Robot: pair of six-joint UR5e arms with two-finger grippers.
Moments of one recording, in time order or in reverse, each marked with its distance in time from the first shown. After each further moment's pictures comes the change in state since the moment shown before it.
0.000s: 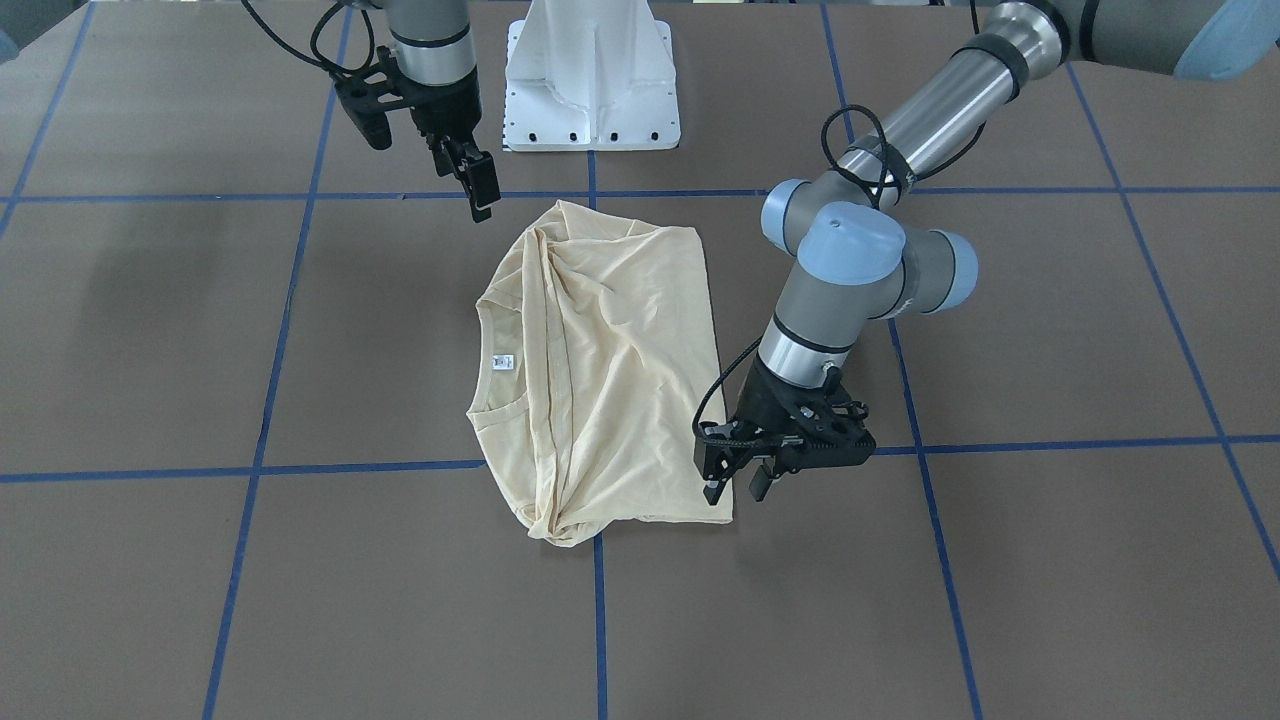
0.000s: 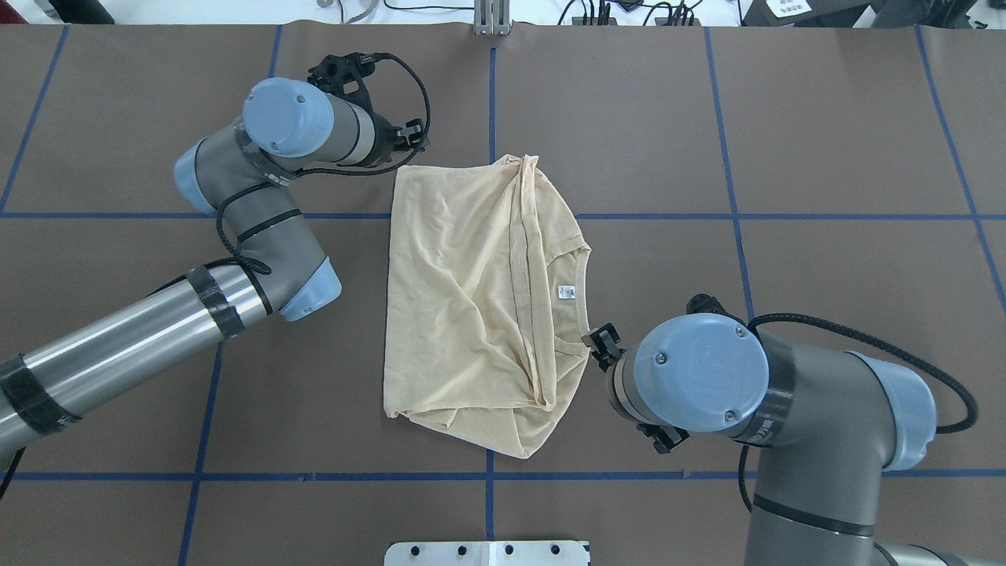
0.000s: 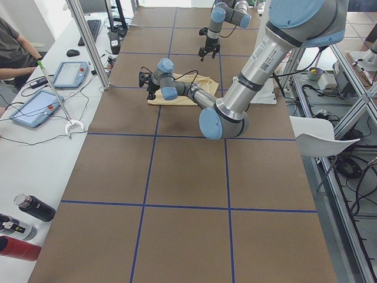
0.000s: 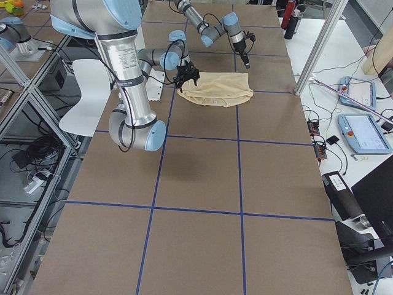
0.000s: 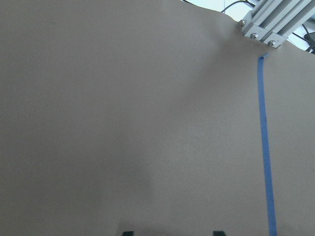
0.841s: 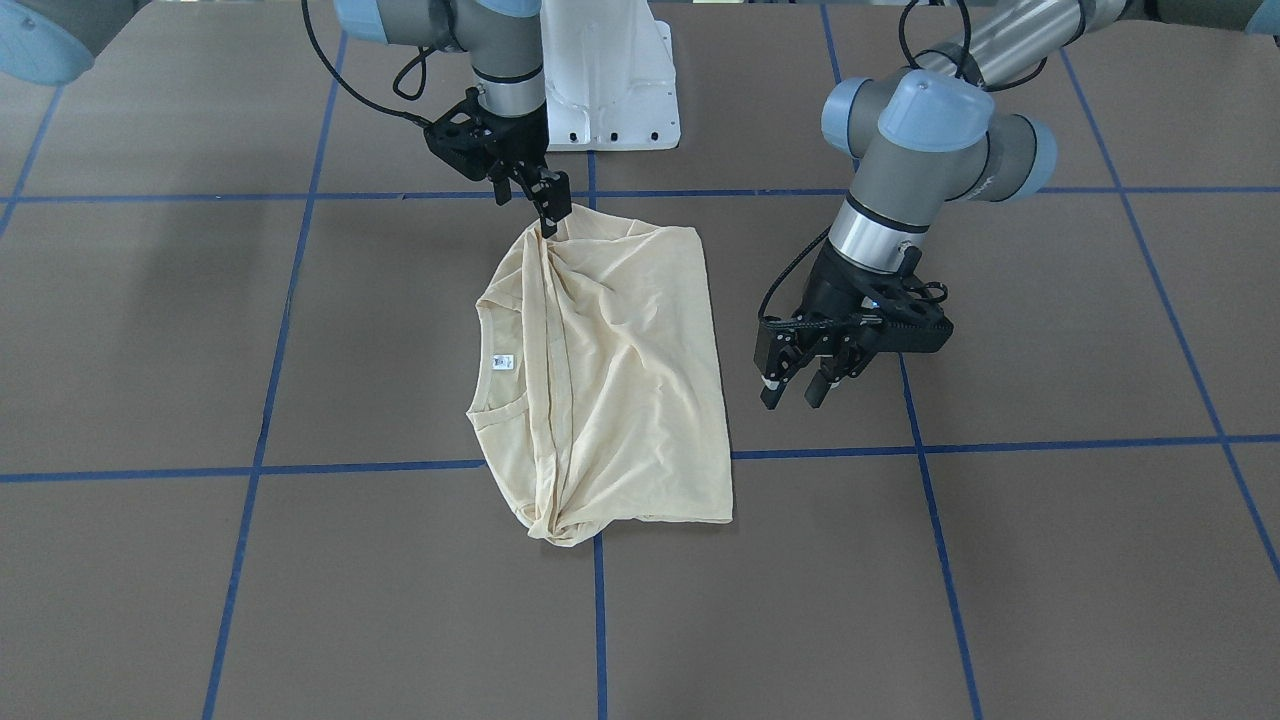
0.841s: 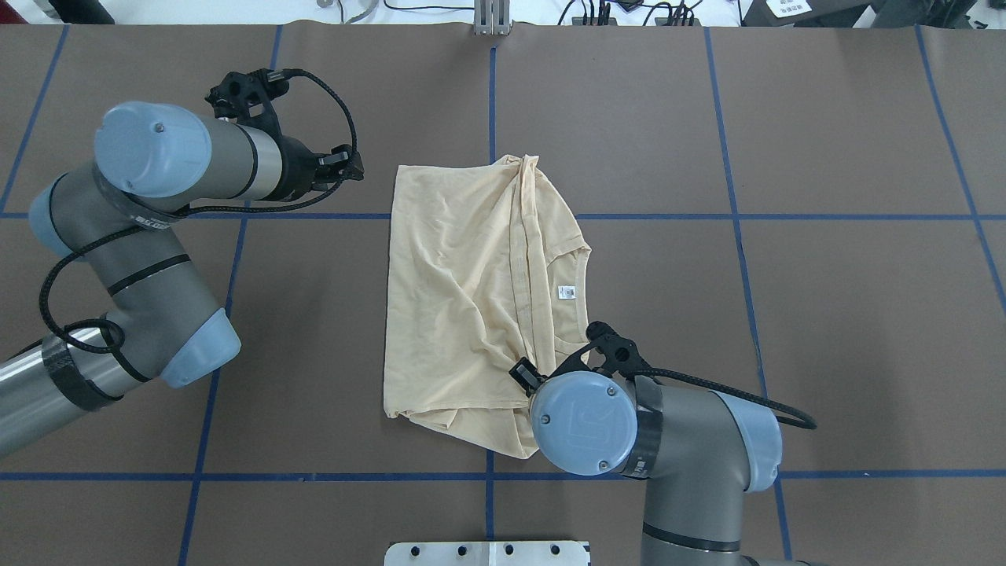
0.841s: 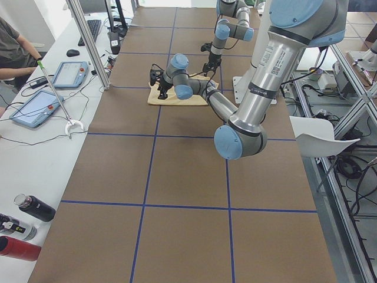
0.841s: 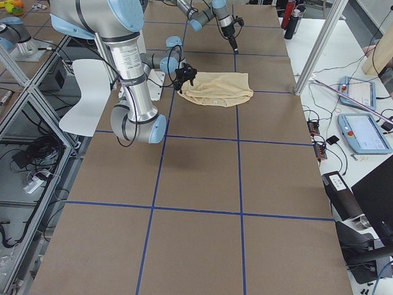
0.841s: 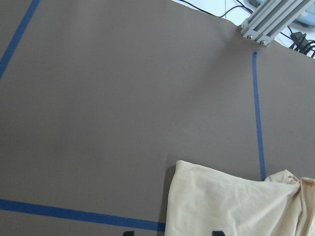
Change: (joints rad) left arm 0.000 0.191 -0.331 0.161 -0.015 -0.007; right arm -0.101 0.105 -0.197 0.082 -0.098 -0.148
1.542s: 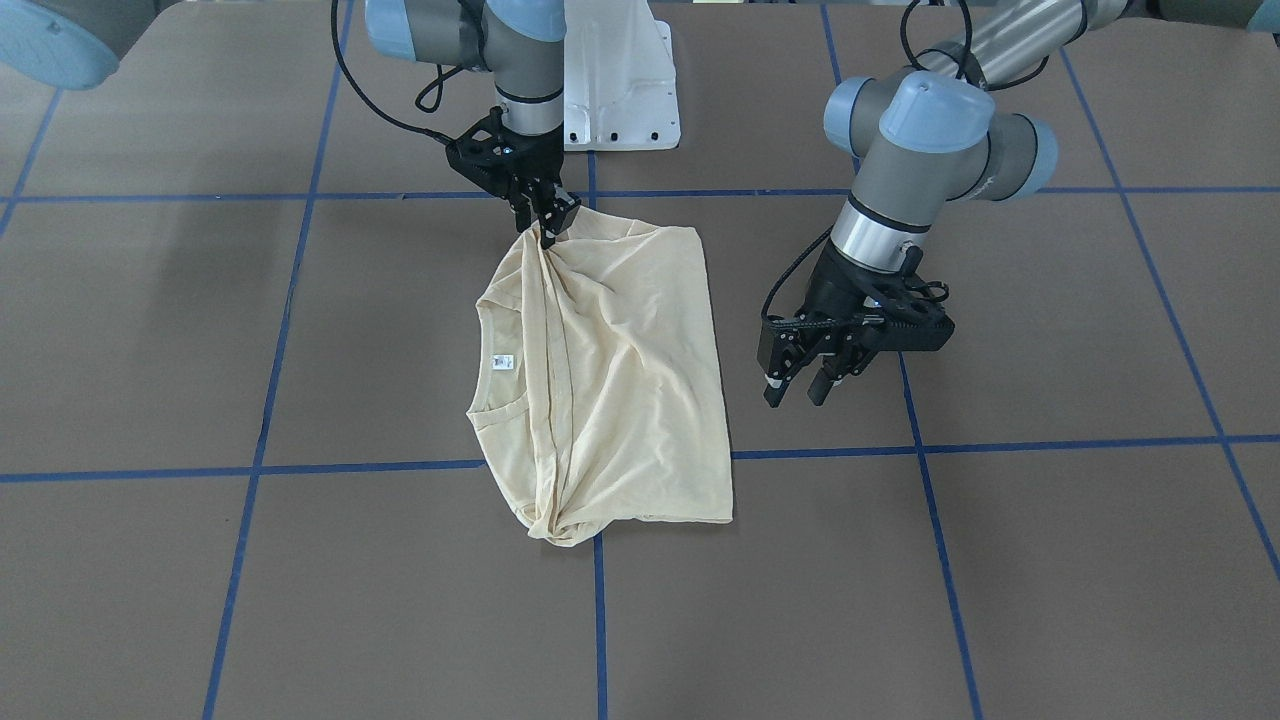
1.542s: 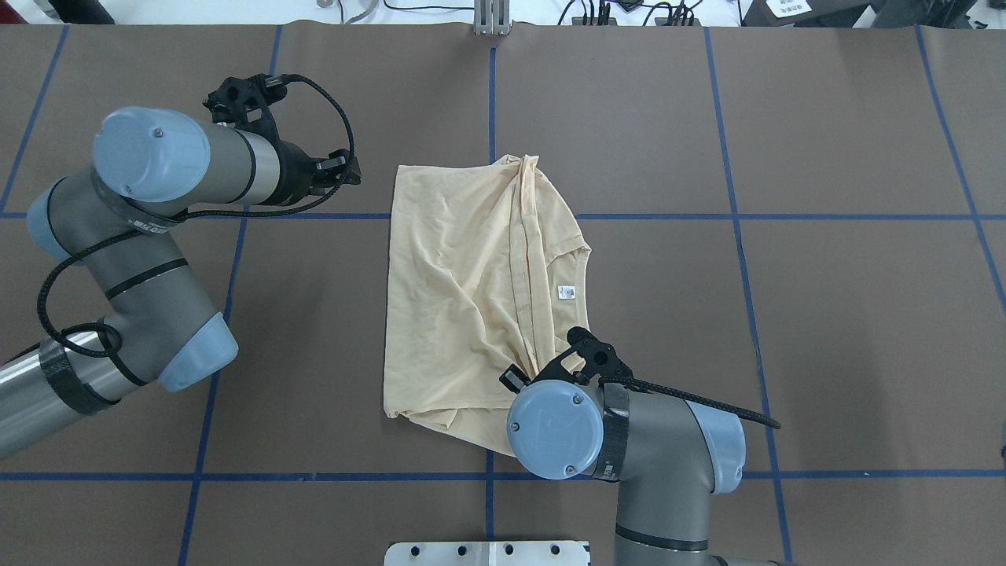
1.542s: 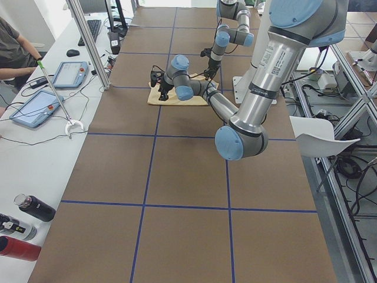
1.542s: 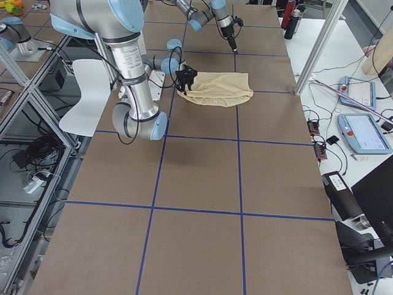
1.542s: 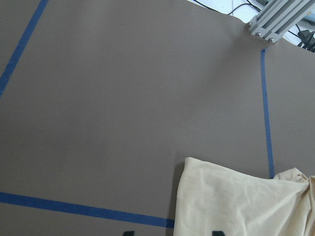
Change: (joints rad) left arm 0.005 0.007 -0.002 0.001 0.000 -0.003; right arm -0.013 0.025 -0.056 -0.002 -0.019 -0.015
